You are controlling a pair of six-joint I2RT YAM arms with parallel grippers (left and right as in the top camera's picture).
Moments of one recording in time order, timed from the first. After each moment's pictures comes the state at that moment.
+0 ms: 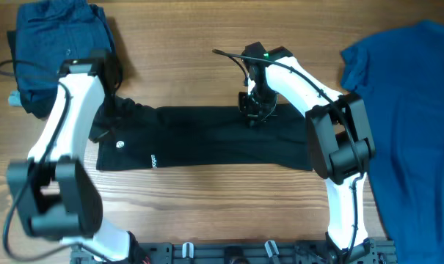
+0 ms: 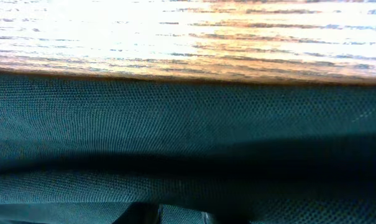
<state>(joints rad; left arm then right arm) 0.03 1.75 1.39 -1.30 -0.25 -0.69 0.41 2.26 1.69 -1.11 -0.25 0.39</state>
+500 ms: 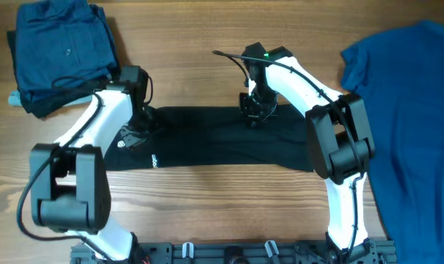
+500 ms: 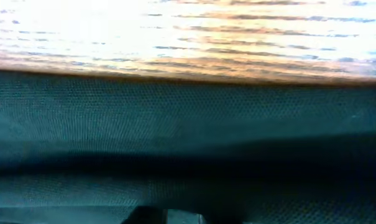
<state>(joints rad) -0.09 1.81 1.14 -0.96 0.06 -0.60 0.40 2.26 1.69 -1.13 -0.24 0.38</state>
